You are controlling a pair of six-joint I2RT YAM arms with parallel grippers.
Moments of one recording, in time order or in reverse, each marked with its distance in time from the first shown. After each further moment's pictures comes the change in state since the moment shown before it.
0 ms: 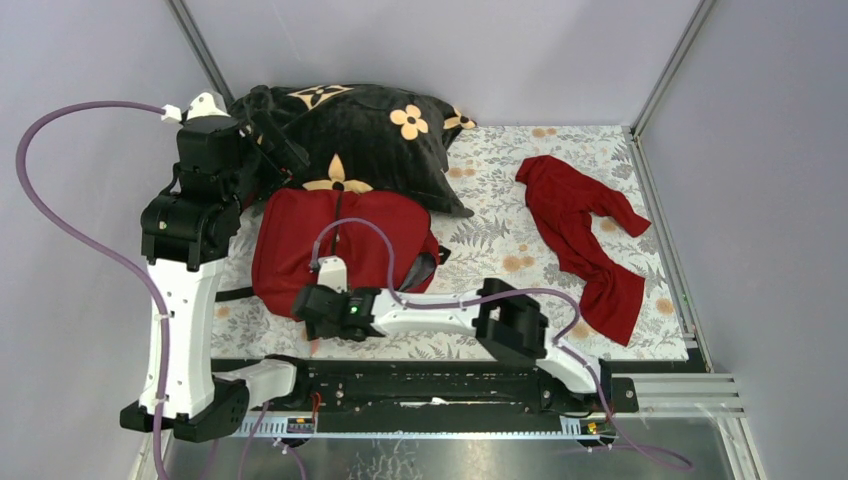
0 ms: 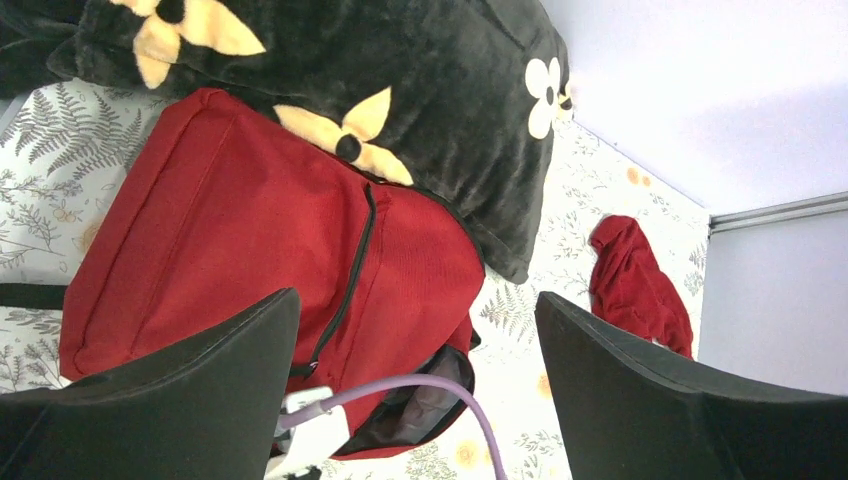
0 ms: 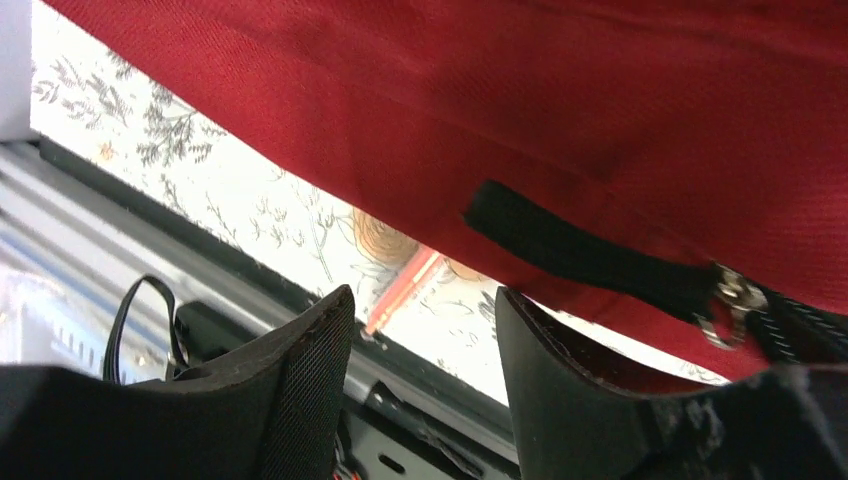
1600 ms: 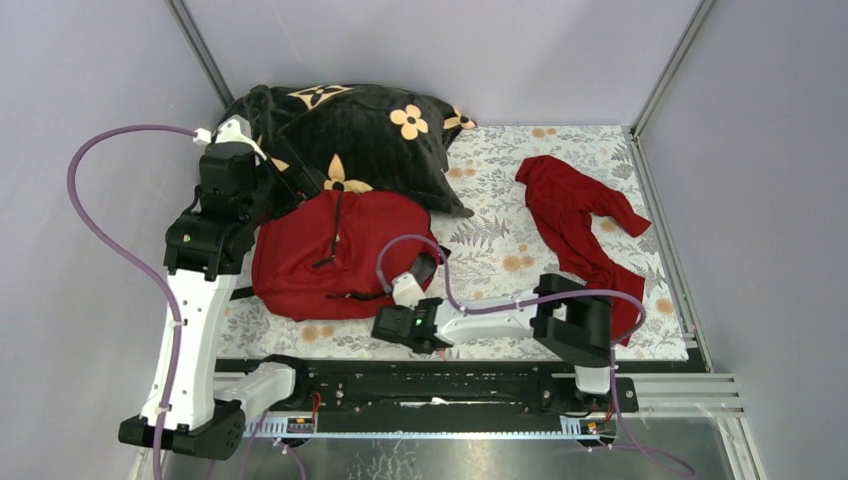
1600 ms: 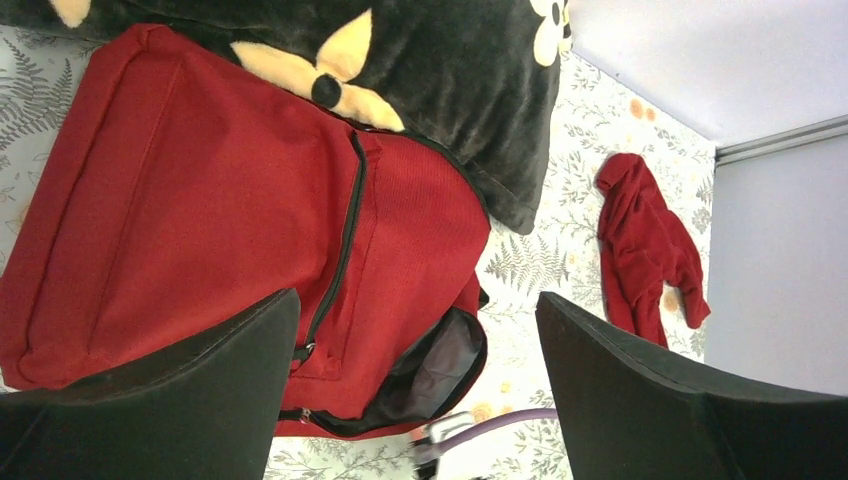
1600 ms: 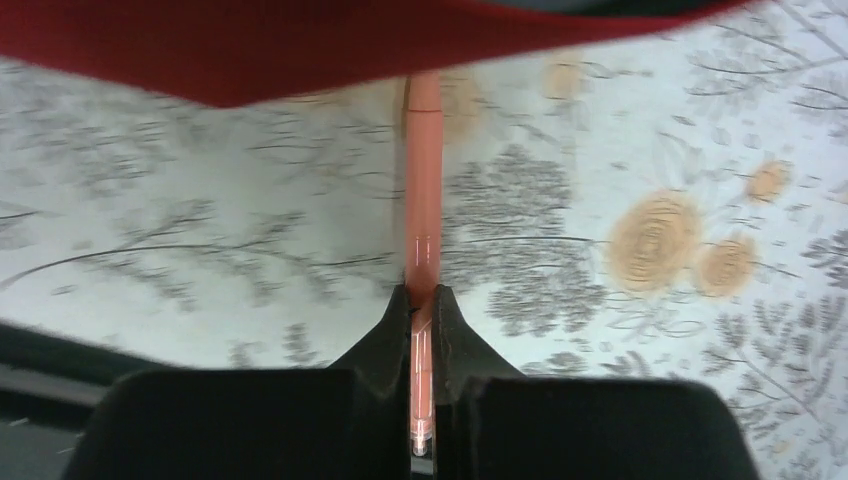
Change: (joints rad) left arm 0.006 -0.130 -0.317 0.164 0.130 0.022; right arm -0.005 -0.326 -0.585 -0.218 0.195 -0.220
